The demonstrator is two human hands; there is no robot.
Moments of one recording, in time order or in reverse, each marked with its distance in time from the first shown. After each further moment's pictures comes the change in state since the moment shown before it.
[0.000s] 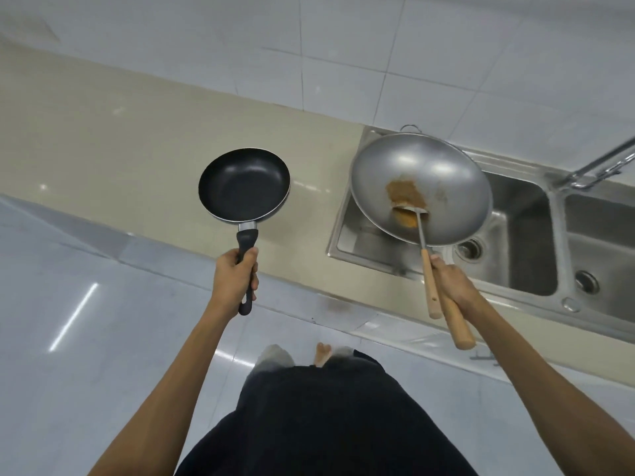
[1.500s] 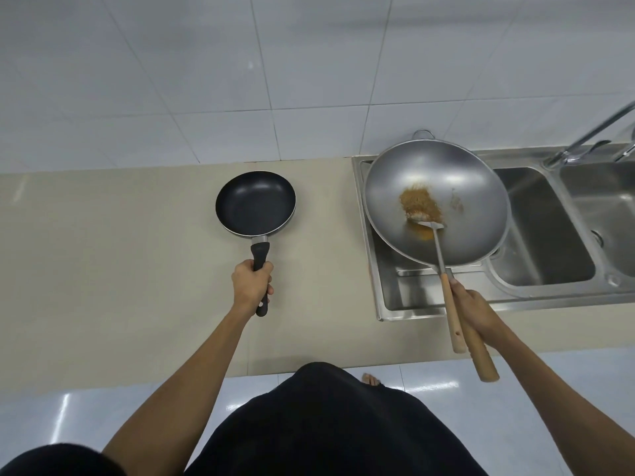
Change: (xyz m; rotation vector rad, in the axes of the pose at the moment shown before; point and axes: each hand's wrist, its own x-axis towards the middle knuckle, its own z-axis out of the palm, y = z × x) left_hand 0.290 0.047 -0.014 0.297 -0.184 -0.046; right_hand 0.035 -0.080 0.094 0.235 0.156 0.241
